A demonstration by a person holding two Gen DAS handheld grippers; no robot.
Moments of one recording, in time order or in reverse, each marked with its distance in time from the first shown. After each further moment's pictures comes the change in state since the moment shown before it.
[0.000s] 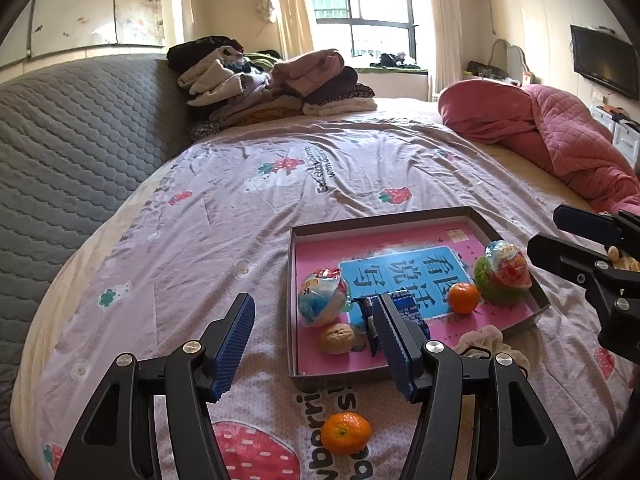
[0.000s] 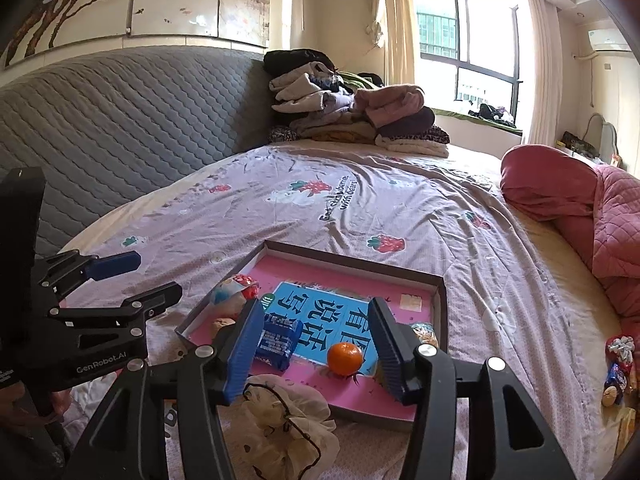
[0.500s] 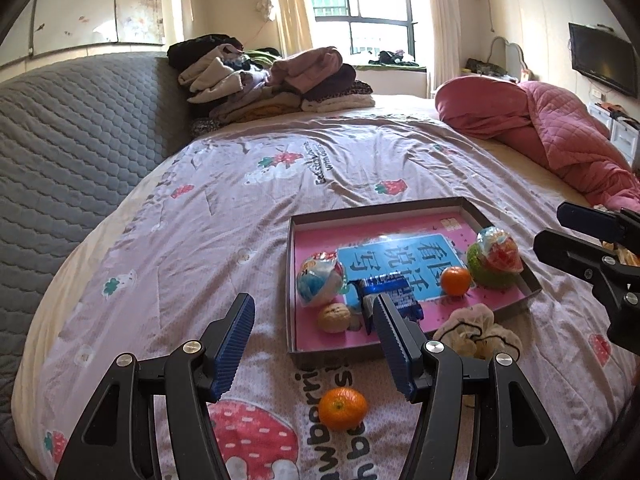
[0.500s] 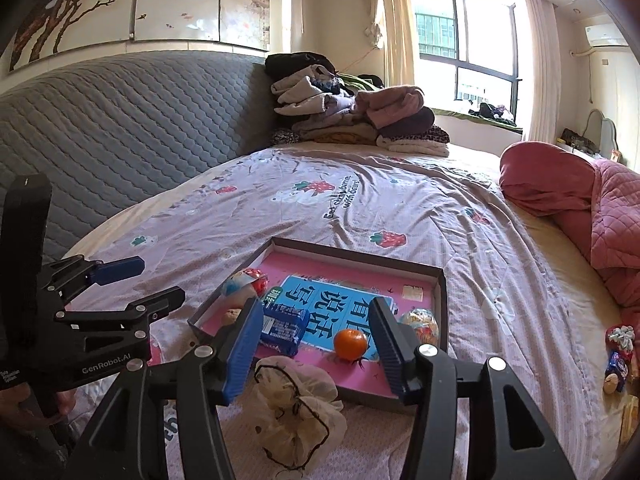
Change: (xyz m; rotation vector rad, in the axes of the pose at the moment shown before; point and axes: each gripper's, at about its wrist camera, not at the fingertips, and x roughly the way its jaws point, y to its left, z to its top) left arm -0.017 -0.002 -0.017 0.002 0.013 -0.002; right arm -0.020 0.002 -0.013 0.011 -0.001 0.015
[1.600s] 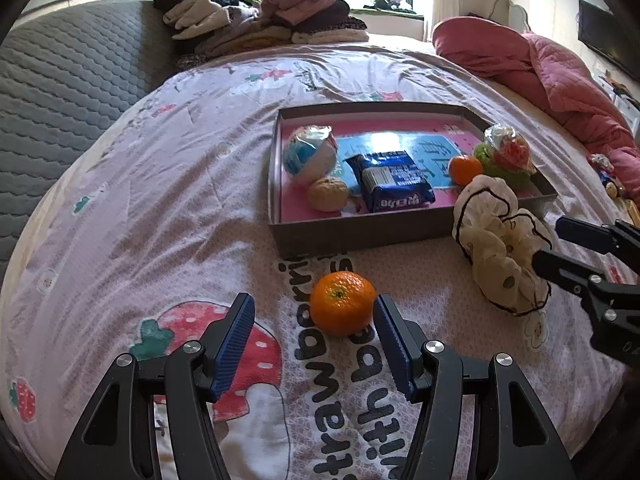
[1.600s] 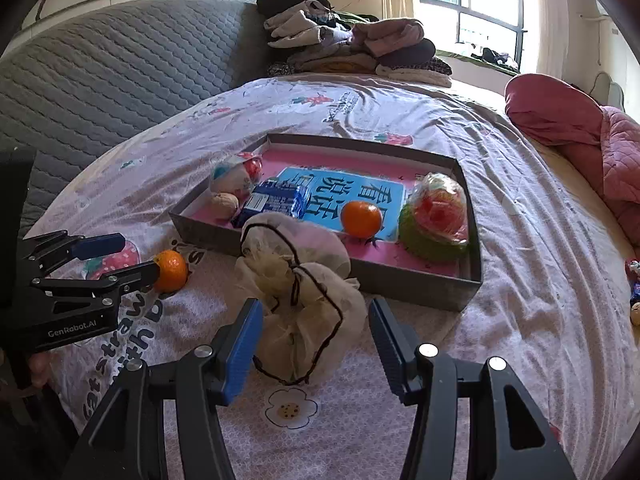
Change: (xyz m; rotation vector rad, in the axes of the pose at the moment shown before) left arm 0.041 0.000 -0.075 -0.005 0.221 -0.052; right arm 0.042 0.004 -0.084 0.022 0.230 0.001
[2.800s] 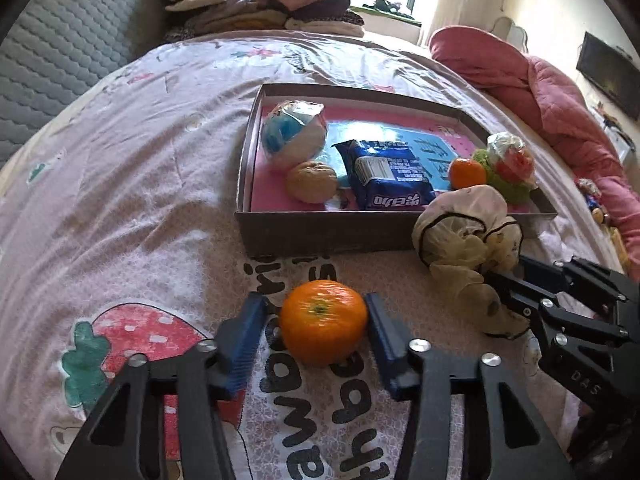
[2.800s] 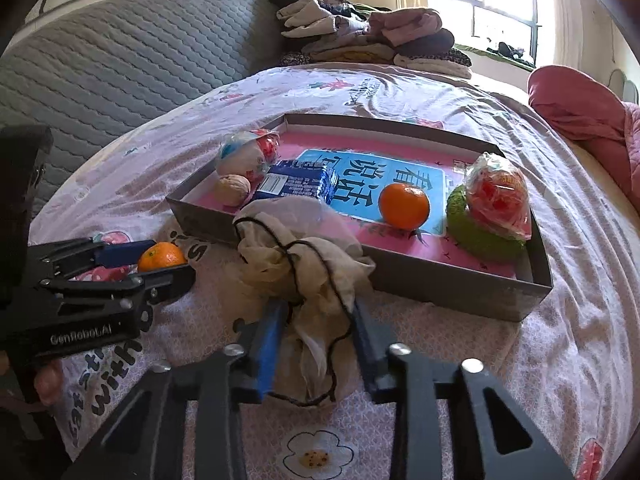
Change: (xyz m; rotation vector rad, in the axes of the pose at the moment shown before) left arm 0.041 0.008 0.003 -0.098 0.019 -0.146; right arm 0.044 0.010 -0.002 -0.001 0.010 0.062
